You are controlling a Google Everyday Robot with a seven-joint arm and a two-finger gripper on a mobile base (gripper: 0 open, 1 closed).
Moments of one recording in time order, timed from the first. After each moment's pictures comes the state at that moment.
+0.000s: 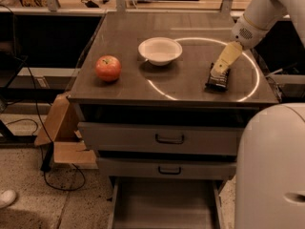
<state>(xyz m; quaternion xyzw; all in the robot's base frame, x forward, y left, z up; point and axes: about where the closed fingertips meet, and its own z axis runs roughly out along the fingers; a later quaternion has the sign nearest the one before) 0.674 -0.240 0.852 -0.43 0.89 0.09 0.13</state>
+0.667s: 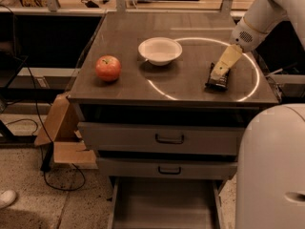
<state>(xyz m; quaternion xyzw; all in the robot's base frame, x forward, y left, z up) 0.673 -0.239 0.844 -0.44 0.88 0.10 0.13</state>
